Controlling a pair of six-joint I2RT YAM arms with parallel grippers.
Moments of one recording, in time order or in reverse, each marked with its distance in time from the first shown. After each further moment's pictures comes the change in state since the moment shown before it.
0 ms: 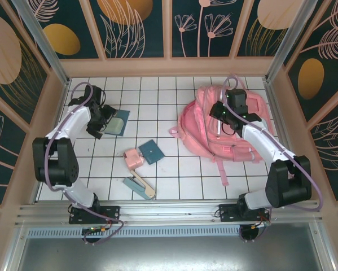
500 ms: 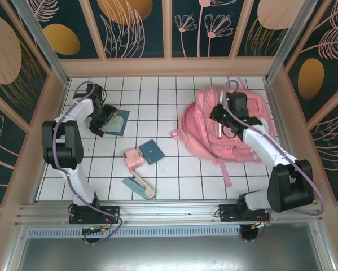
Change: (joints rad) left arm 0.039 0.216 0.129 0.001 0.038 -0.041; right arm 0.005 -0.040 -0.053 0.019 -0.001 0.001
